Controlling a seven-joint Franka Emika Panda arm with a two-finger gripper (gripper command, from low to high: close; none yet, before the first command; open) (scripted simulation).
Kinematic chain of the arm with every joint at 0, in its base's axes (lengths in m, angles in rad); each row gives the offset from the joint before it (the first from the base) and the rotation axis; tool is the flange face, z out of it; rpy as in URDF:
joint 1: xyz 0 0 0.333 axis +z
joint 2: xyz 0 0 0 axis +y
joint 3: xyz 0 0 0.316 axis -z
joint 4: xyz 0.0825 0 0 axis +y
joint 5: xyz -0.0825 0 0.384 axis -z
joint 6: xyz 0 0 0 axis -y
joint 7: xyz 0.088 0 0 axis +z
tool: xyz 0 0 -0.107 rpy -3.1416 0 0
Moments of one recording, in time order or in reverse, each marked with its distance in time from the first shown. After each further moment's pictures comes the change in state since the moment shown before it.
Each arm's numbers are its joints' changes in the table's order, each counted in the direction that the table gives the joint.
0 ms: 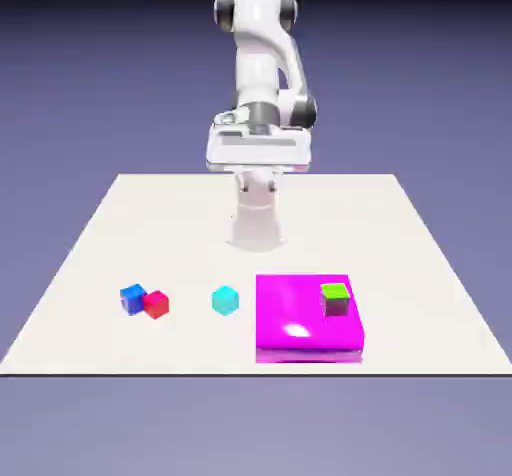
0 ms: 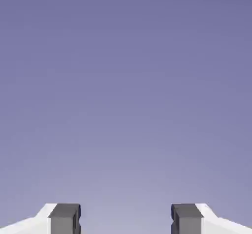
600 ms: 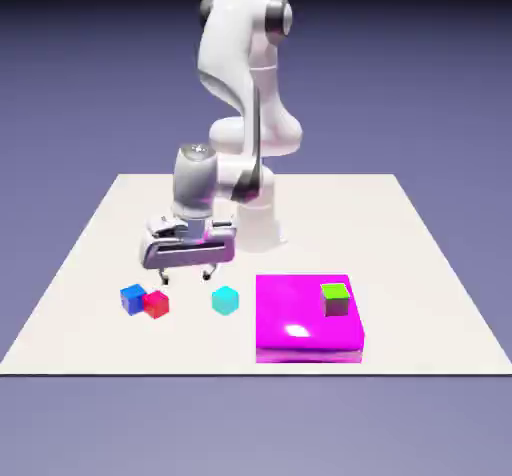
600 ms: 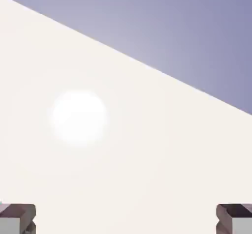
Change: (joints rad) arm 0.131 0.652 0.500 -0.261 0.262 -0.396 0.537
